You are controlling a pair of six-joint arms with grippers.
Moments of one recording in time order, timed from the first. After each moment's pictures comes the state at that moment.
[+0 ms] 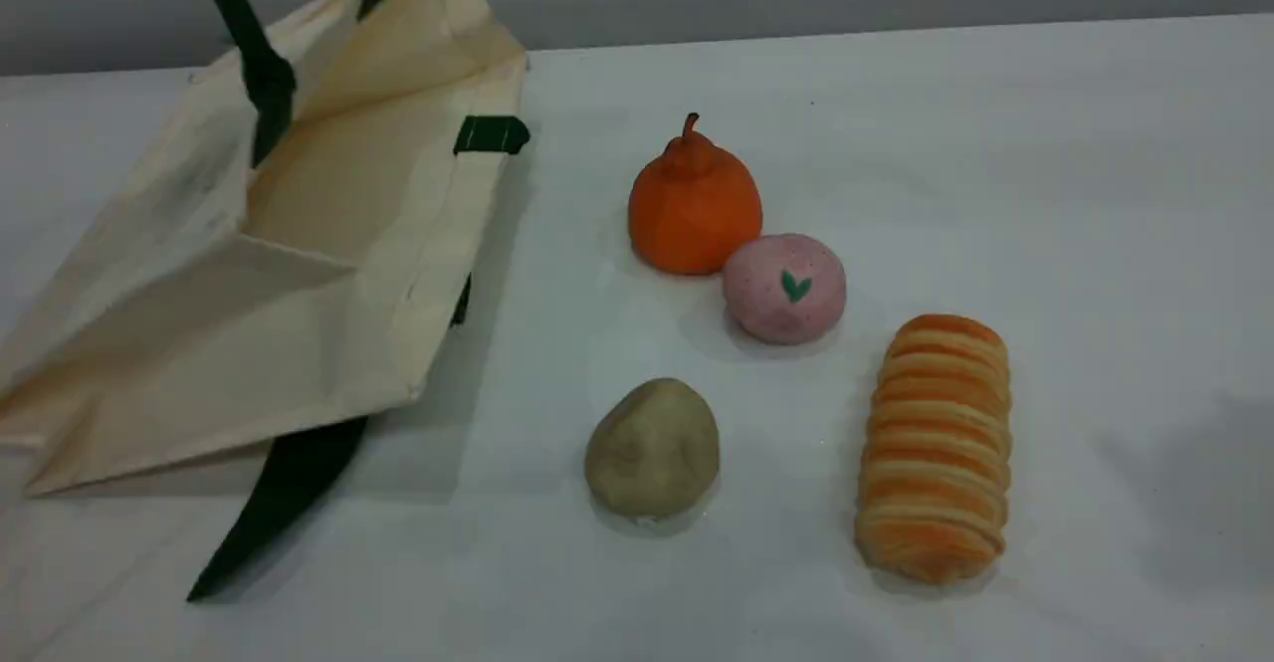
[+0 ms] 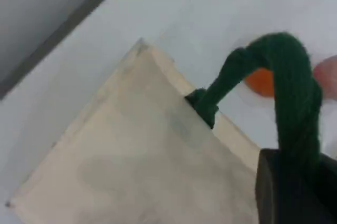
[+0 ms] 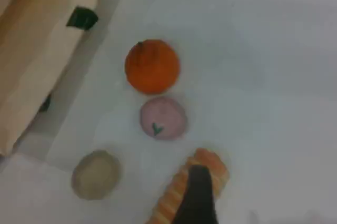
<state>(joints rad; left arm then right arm) -0.01 1.89 -1.90 -0.54 1.22 0.90 0.09 1.07 -0.92 0.44 0.84 -0.35</state>
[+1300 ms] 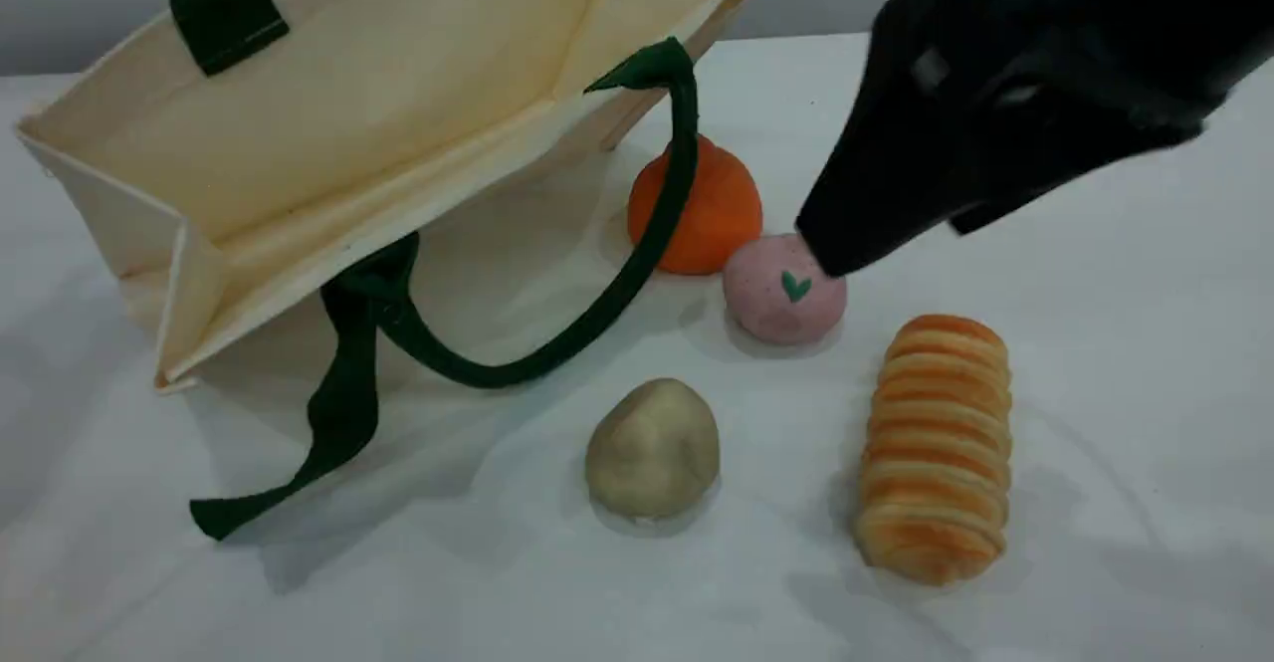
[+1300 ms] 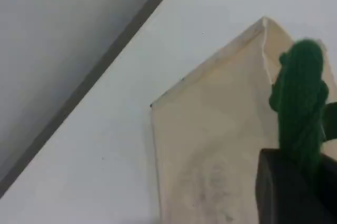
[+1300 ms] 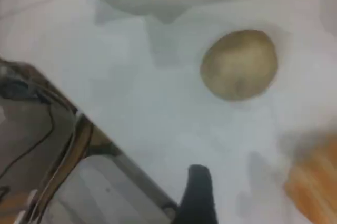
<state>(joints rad) -0.01 1.81 -1.90 -0.66 1.22 1.04 0.54 1.48 -0.78 0.70 0.60 -0.59</state>
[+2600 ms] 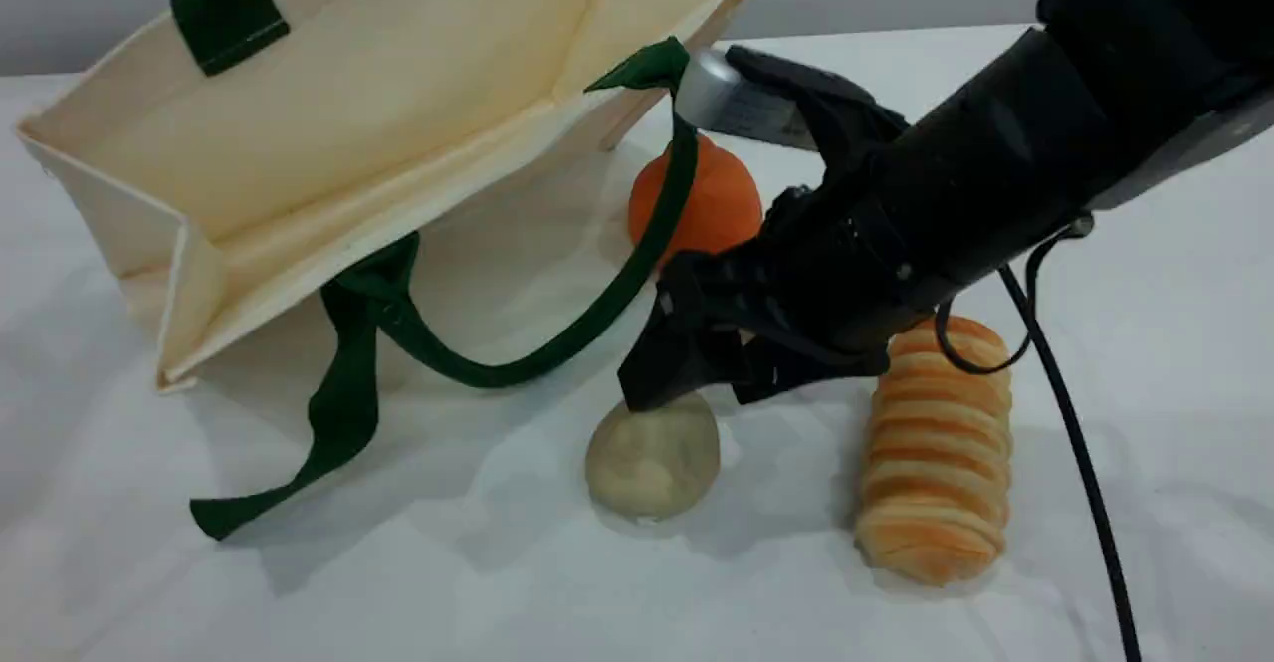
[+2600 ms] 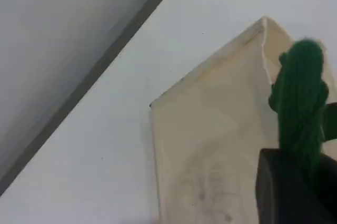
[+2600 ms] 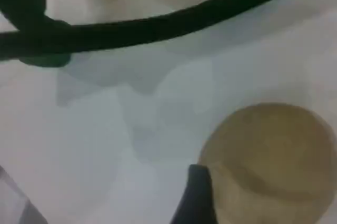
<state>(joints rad) -0.01 1.81 -1.90 -0.66 1.22 1.03 0.54 2.07 -0.88 1.75 0.50 -1.53</state>
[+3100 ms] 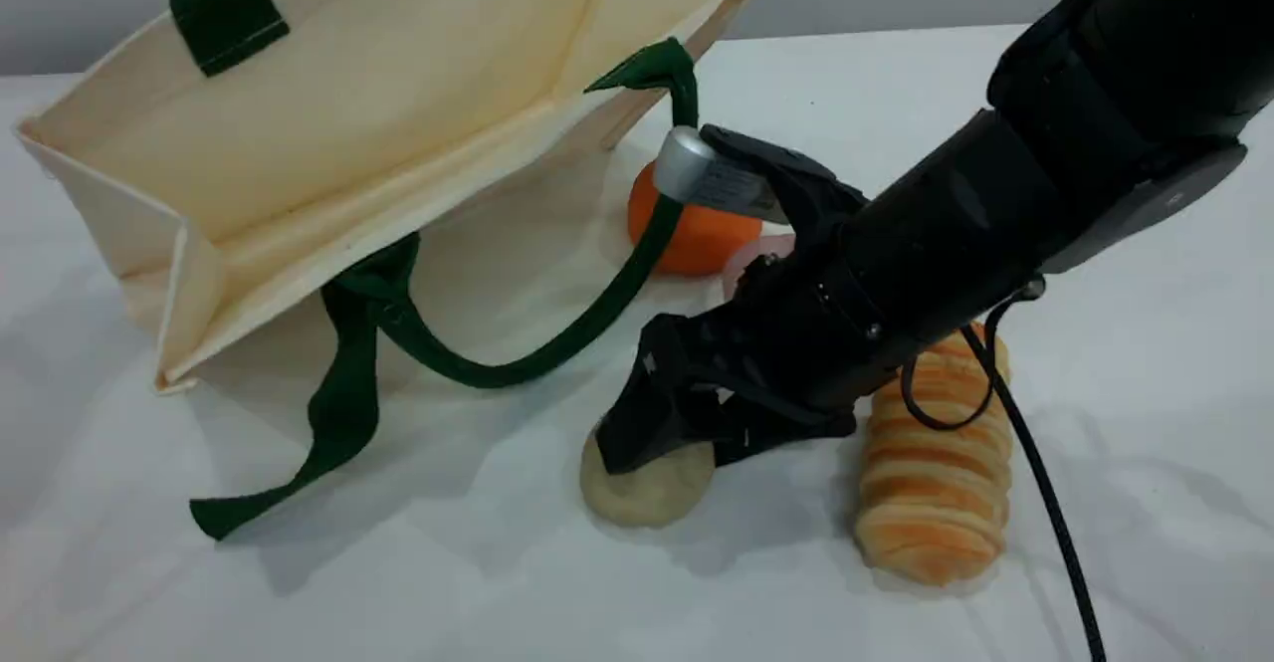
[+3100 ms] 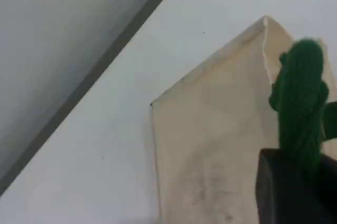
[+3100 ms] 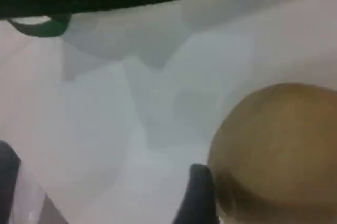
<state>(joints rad) -0.01 1.81 -1.90 -0.66 1.22 1.03 0.54 2.18 -0.92 1.74 0.60 -1.53</state>
